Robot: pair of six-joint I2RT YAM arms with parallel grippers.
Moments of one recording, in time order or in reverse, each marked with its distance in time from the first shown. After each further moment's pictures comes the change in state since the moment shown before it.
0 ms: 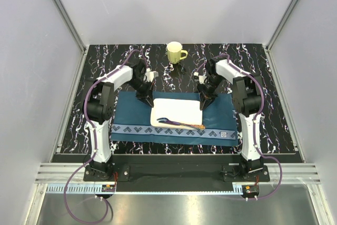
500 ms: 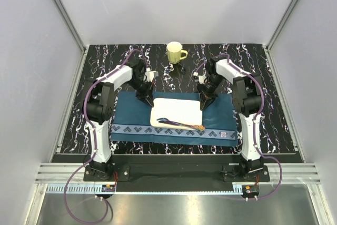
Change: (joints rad) left arm 0.000 -0.005 0.000 -0.002 0.003 0.004; right arm 0.000 0.000 0.010 -0.032 -0.013 -0.037
